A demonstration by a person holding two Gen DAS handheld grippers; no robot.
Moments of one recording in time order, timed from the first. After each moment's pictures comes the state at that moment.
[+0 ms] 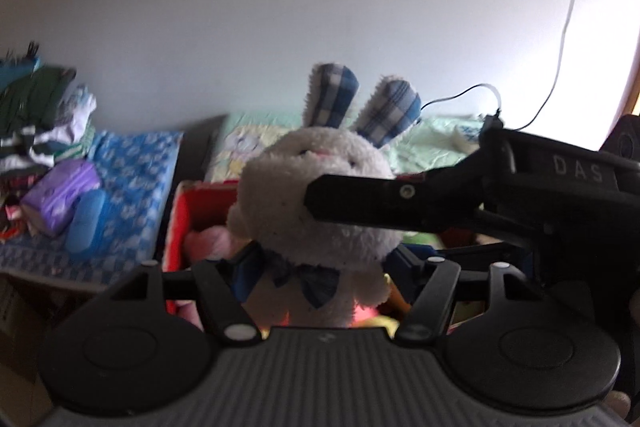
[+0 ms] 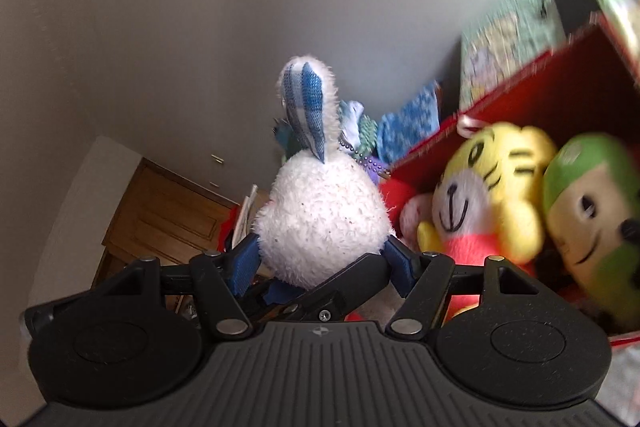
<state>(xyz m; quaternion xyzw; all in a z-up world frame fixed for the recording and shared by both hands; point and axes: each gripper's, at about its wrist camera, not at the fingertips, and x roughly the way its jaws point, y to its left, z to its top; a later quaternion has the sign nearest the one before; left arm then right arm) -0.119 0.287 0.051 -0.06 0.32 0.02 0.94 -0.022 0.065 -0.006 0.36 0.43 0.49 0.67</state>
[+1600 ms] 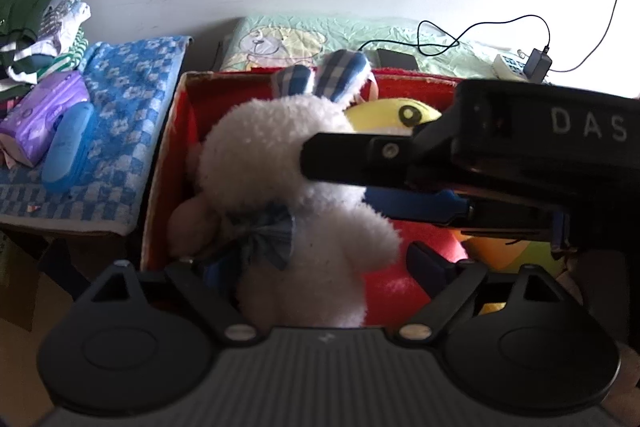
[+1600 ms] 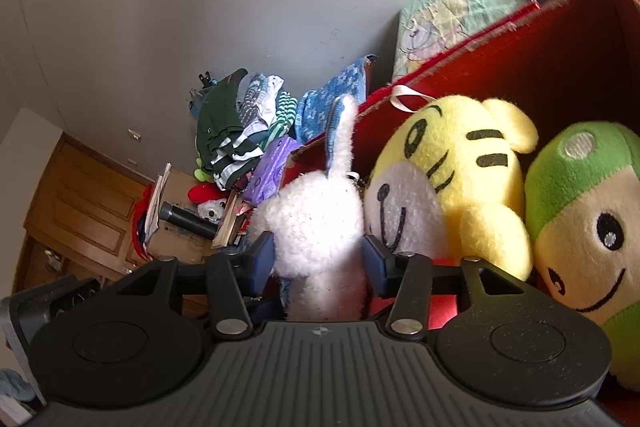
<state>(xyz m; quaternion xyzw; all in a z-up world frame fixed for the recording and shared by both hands) -0.081 0.313 -0.017 -0.09 0.43 0.03 0.90 0.002 0.107 -0.044 0.28 0.47 0.43 0.72</state>
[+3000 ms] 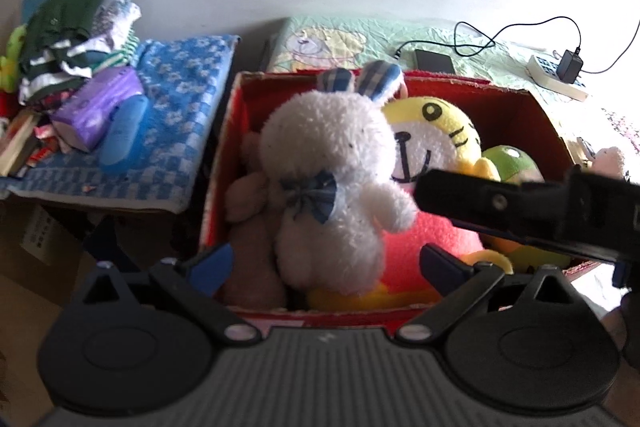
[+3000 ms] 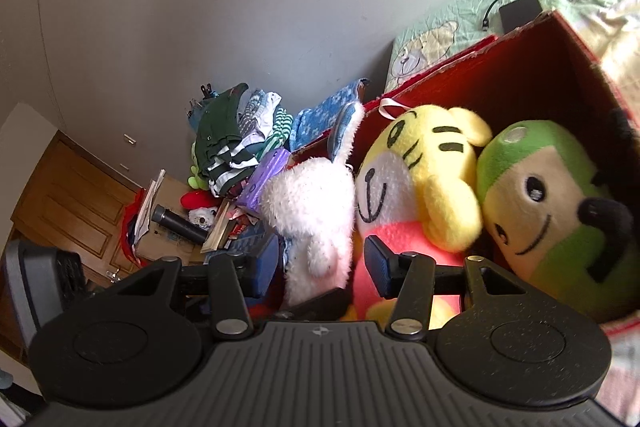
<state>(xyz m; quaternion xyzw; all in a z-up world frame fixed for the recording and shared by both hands) -0.110 0.302 0.008 -0.06 0.44 0.11 0.89 -0.042 0.071 -0.021 0.25 0.42 0.42 0.77</state>
